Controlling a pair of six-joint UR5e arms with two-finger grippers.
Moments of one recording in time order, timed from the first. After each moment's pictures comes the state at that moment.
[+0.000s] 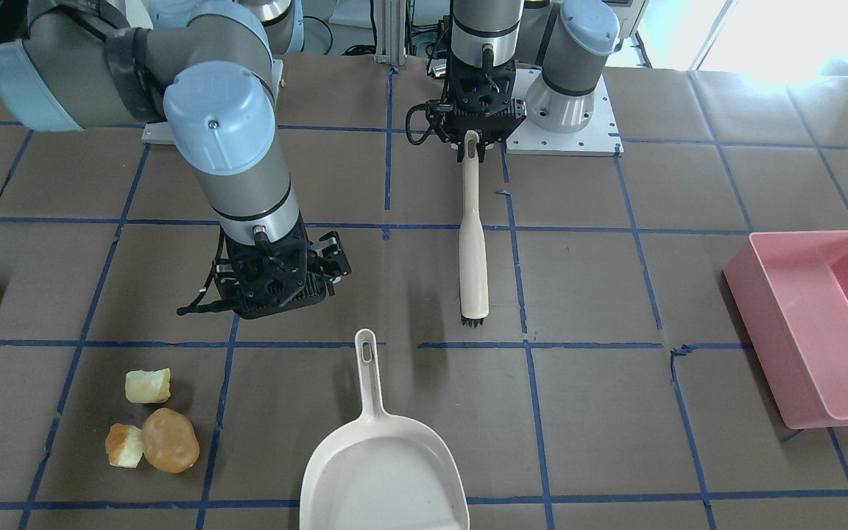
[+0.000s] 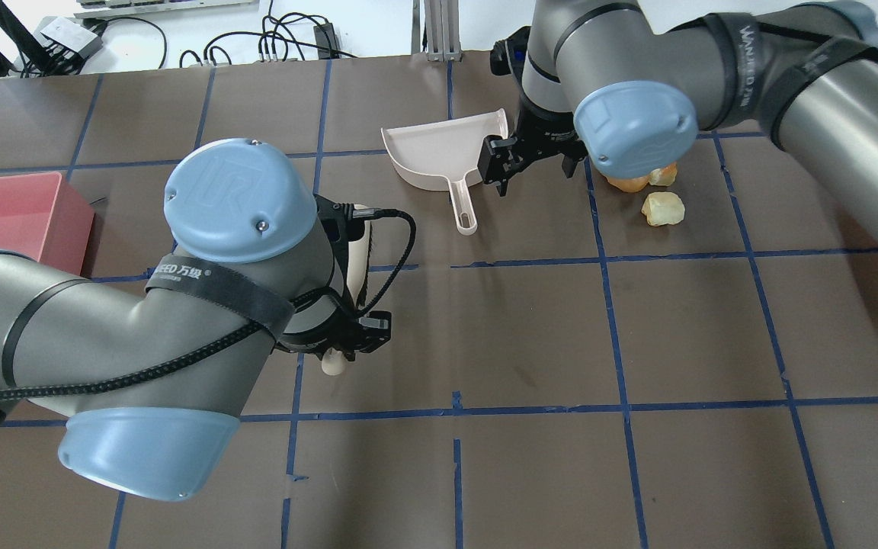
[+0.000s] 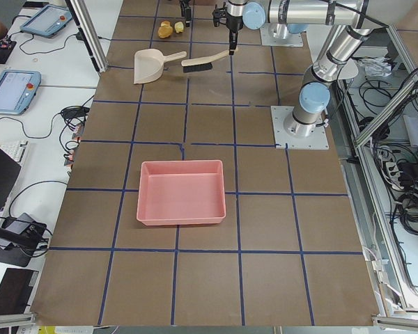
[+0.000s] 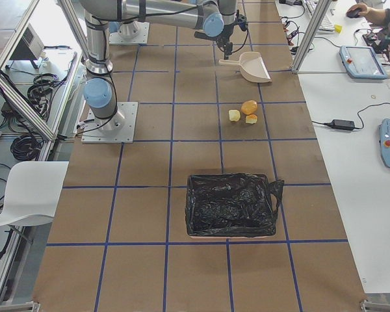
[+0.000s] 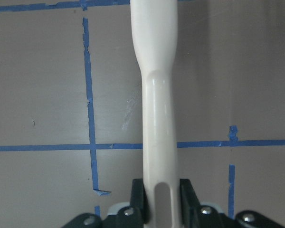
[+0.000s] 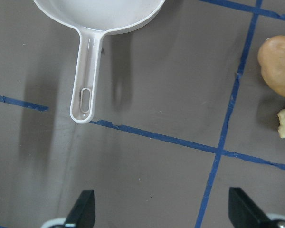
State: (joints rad) left arm -1.92 -1.40 -1.97 -1.35 1.63 -0.33; right arm 1.78 -1.26 1.56 -1.93 -1.54 -0.07
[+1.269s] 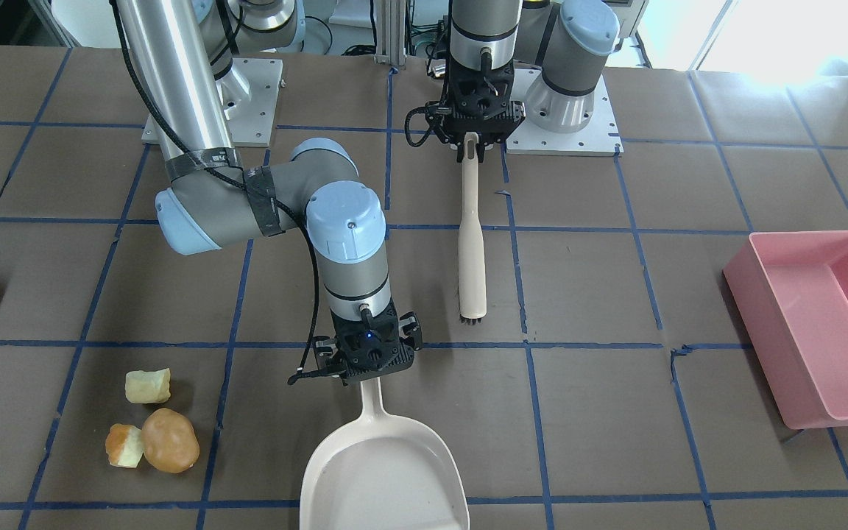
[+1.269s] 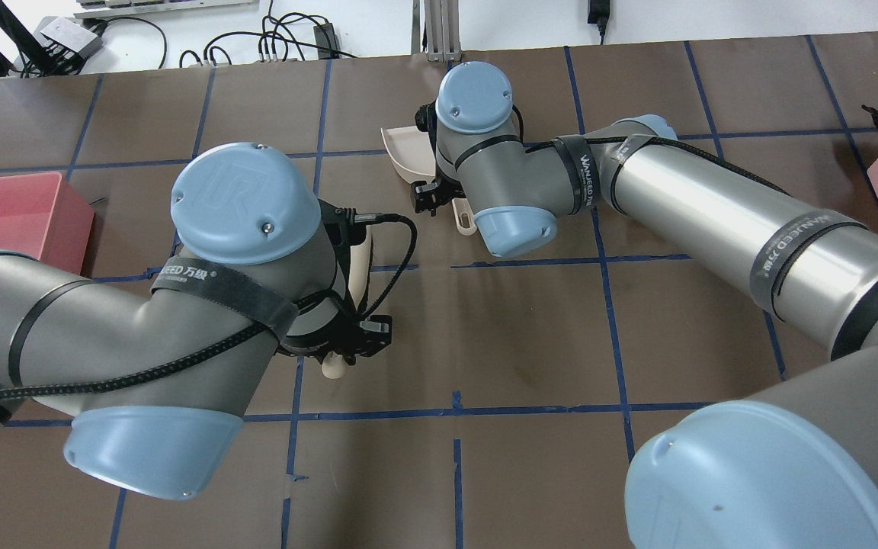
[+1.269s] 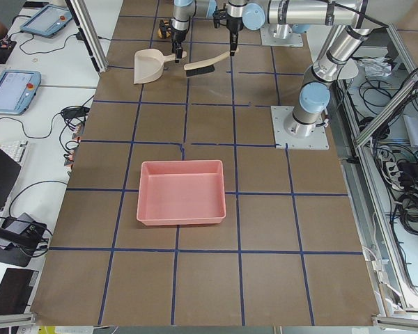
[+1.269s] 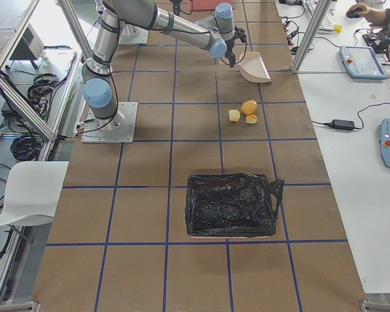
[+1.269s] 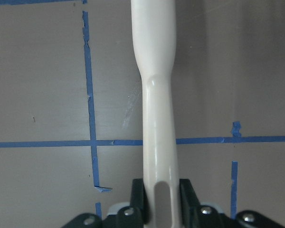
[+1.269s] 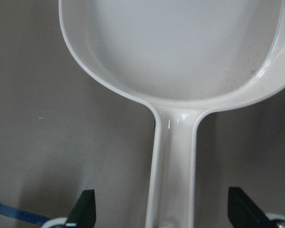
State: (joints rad) left arm -1.92 -1.40 -1.97 -1.35 1.63 -0.33; right arm 1.91 -1.03 1.60 -2.38 -1.57 0.07
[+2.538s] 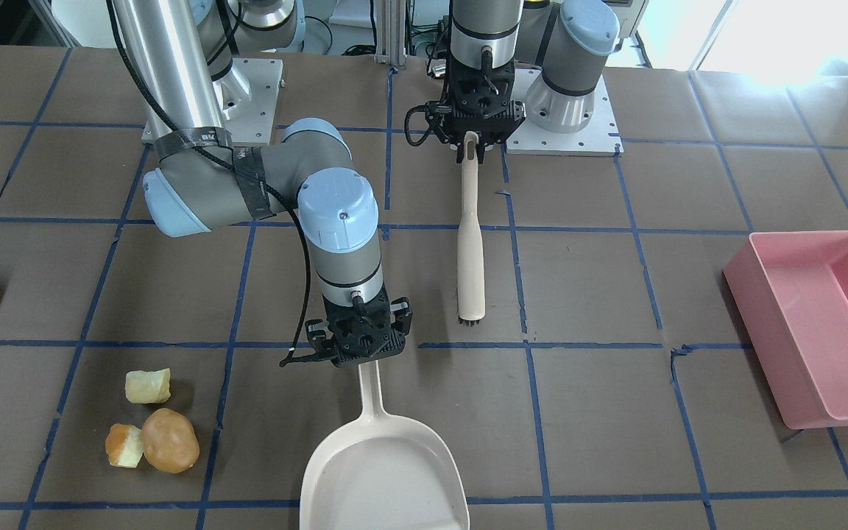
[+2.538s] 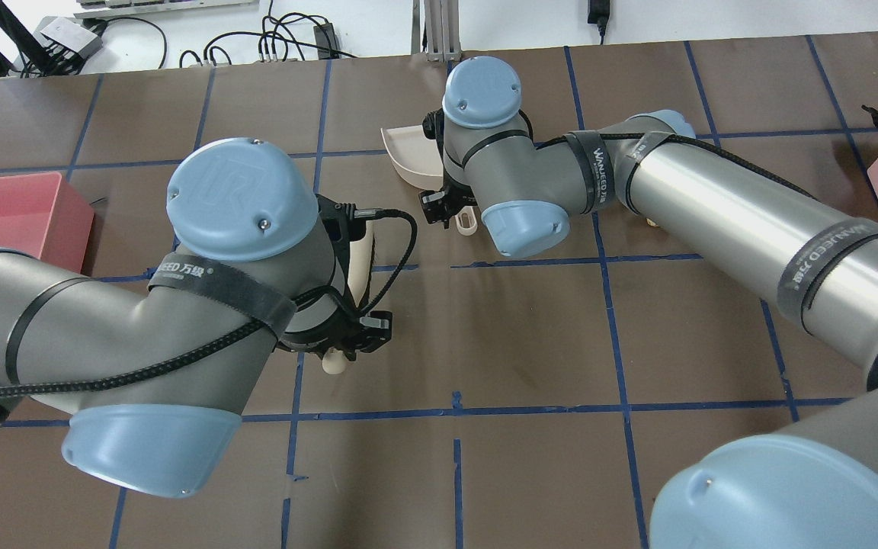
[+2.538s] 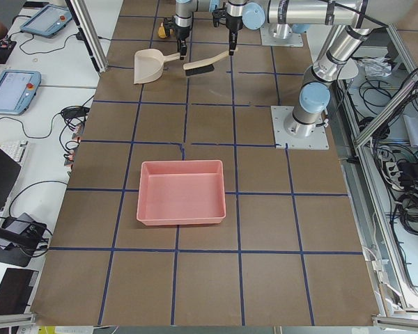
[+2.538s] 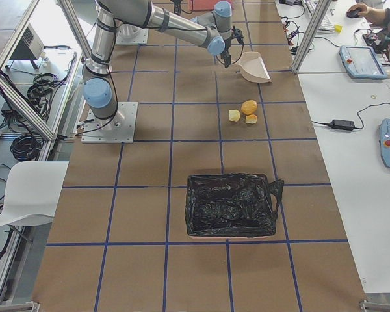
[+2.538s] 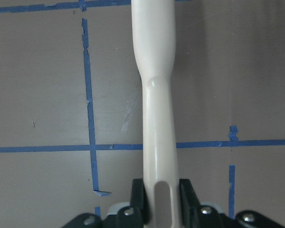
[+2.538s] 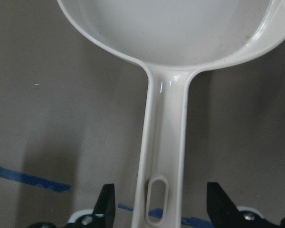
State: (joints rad) left arm -1.92 -1.41 -1.97 -1.35 1.63 -0.32; right arm 1.90 -1.07 1.63 -2.28 -1.56 0.07
